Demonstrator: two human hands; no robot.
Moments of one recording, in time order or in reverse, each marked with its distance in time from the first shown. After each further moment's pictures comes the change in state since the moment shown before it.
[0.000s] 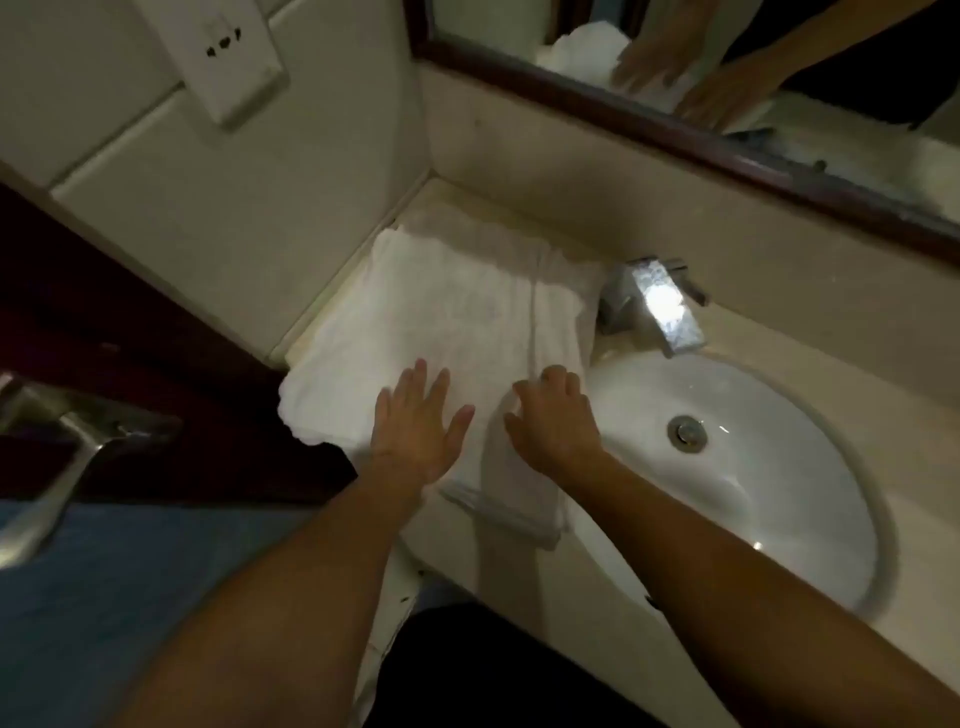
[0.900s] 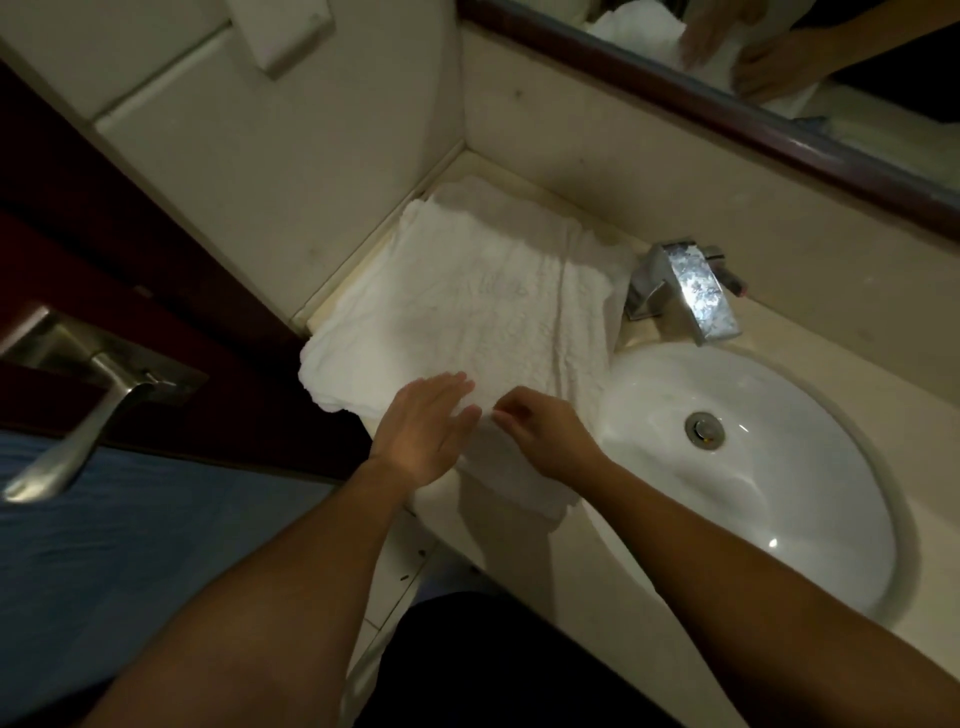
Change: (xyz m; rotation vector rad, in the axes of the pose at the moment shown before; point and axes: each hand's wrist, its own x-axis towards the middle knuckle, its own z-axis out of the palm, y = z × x) left_hand -0.022 -0.038 0.026 -0.143 0.174 0.244; right_hand -0.013 -0.006 0.022 0.483 -0.063 -0.256
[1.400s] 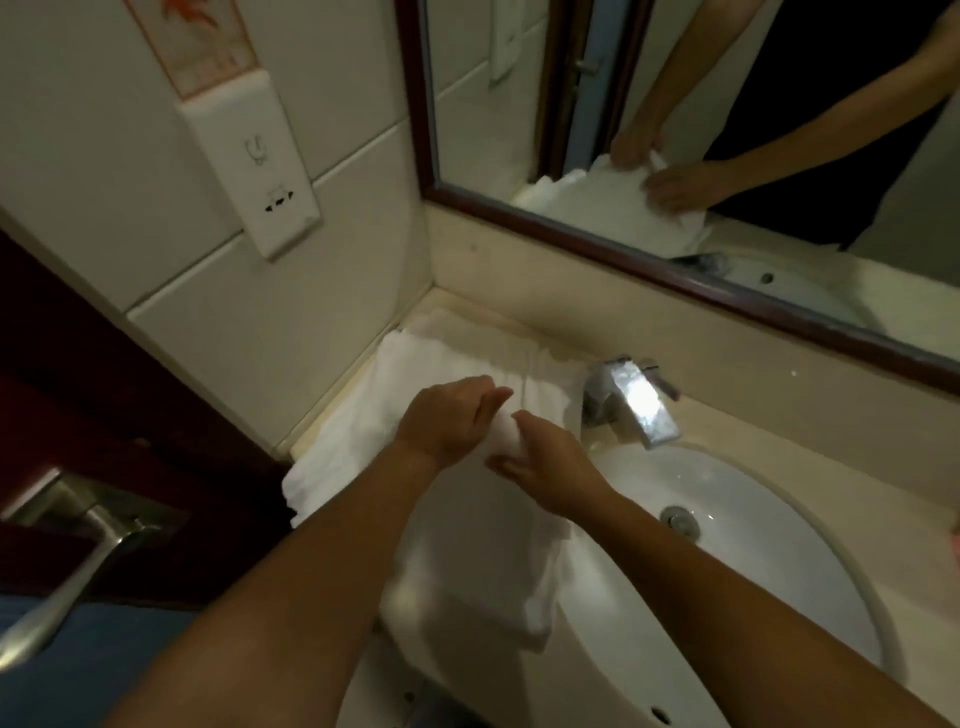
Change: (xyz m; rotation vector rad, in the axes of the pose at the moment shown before) left_hand 0.102 0.090 -0.114 -0.134 0.414 0.366; right_hand 0.021 -0.034 -0.095 0.019 0.141 0.016
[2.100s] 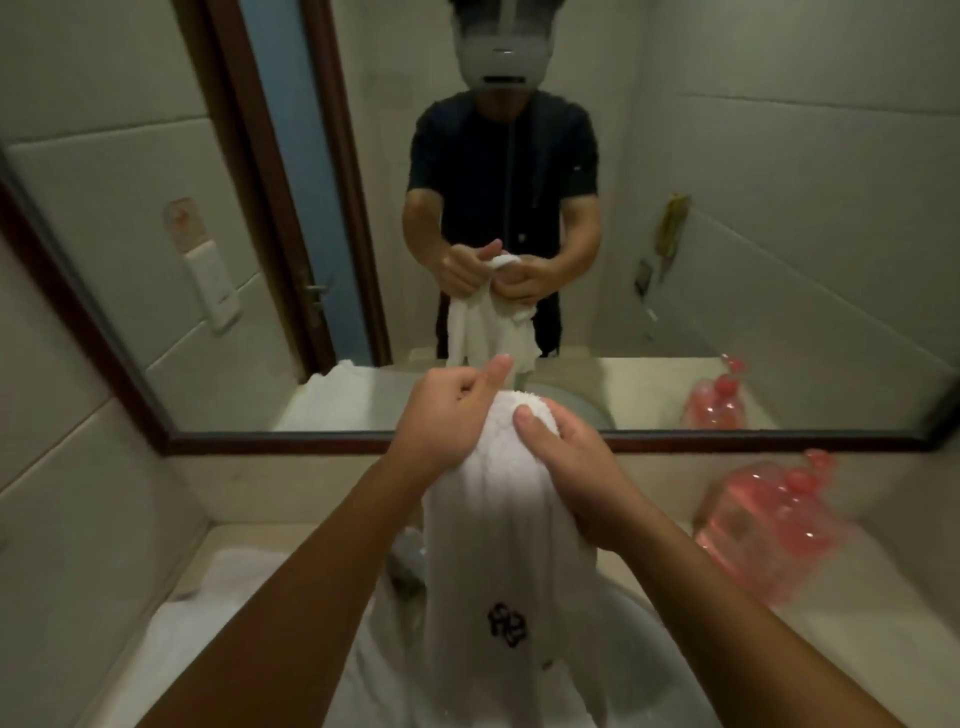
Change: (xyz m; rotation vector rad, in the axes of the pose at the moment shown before) left_hand 0.180 0.288 0.001 -0.614 -0.179 0.185; right_hand -0.136 0.000 -0.264 0.807 0.636 -0.026
